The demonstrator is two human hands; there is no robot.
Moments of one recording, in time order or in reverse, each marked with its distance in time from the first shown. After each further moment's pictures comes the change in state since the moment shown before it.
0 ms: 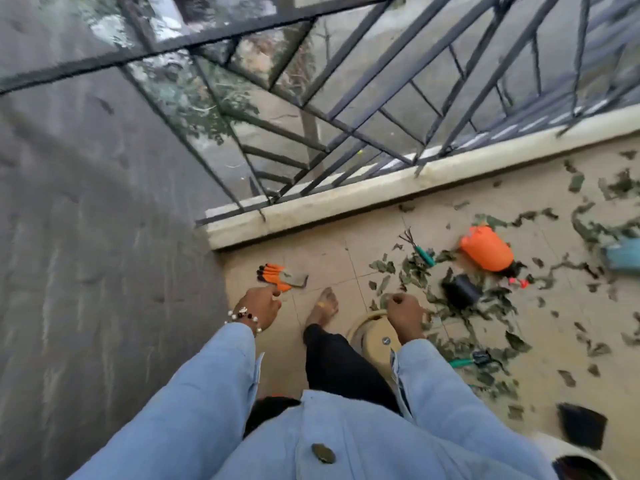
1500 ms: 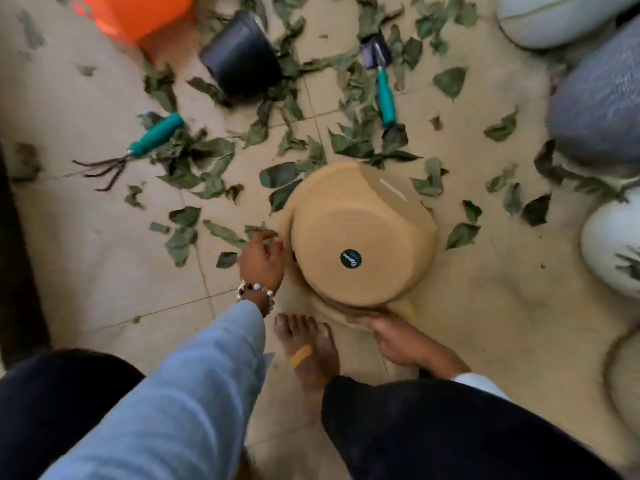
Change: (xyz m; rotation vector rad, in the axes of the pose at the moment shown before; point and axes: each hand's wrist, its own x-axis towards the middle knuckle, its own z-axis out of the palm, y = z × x) left_hand 0.398 0.147 0.513 0.289 -0.410 0.886; right_hand 0.214 0.374 0.383 0.484 0.060 0.241
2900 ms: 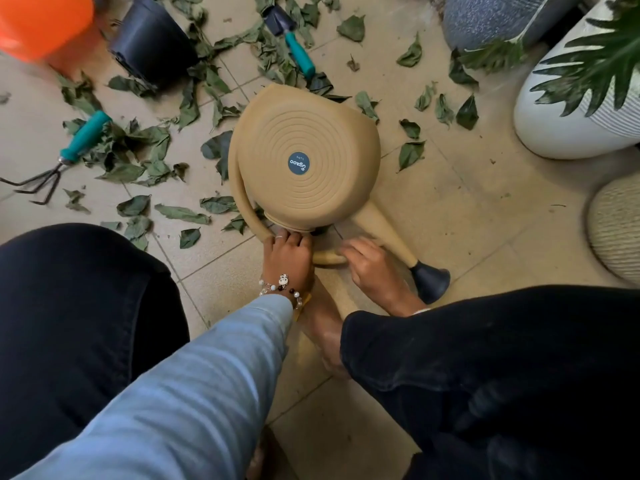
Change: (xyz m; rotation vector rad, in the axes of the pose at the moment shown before) left_hand -0.083 -0.066 0.072 0.920 -0.147 0.871; right_hand 0.008 0.018 0.093 -0.321 1.037 -0.154
